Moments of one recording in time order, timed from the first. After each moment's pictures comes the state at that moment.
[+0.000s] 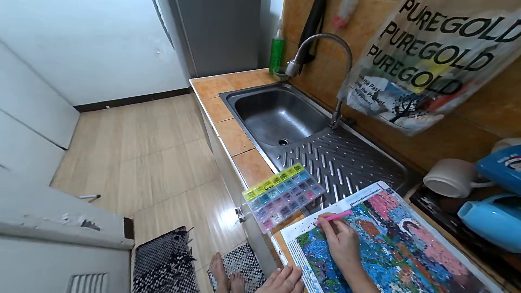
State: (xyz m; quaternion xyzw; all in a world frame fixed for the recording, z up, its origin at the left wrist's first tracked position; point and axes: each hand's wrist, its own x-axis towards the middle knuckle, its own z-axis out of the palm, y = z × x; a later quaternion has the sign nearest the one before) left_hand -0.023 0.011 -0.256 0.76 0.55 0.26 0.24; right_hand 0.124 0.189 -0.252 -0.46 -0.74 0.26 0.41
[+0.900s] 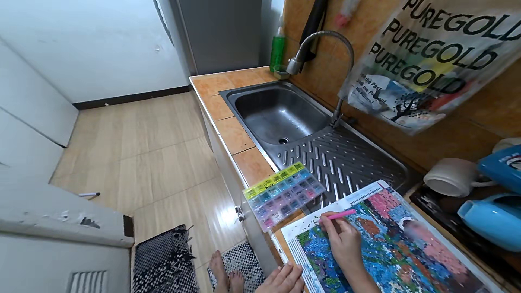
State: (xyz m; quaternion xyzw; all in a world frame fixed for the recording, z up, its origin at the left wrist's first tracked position) left_hand -0.022 0.013 -0.244 0.75 0.55 0.26 0.27; right_hand 0.125 0.187 -0.249 -0.47 -0.74 0.24 0.42
